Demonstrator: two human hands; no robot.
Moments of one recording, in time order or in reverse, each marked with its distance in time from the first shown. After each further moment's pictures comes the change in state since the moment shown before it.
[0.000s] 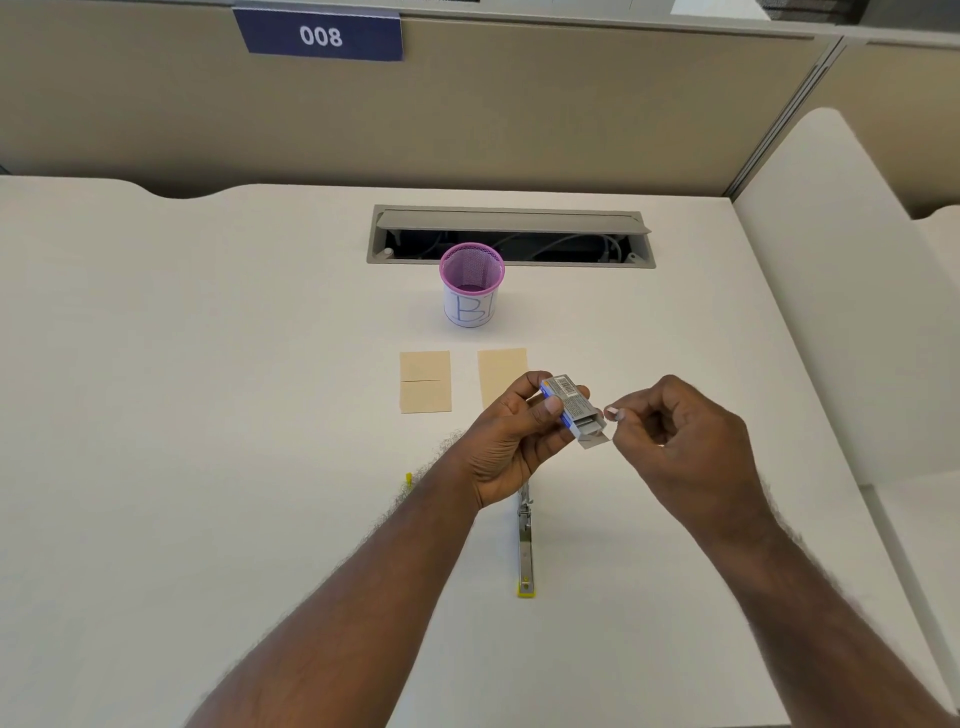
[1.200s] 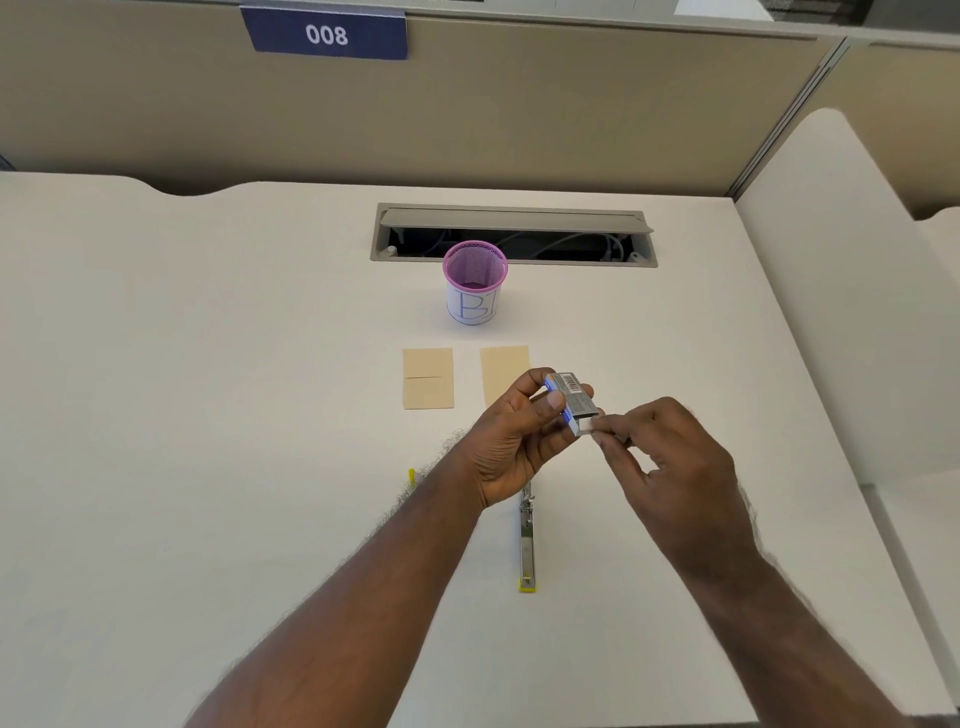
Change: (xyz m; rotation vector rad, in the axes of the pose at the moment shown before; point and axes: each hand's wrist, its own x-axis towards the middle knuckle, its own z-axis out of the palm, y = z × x) left_hand -0.008 0.001 0.008 -0.009 0.000 0.013; right_hand -0.021 0.013 0.010 -0.332 0.101 -0.432
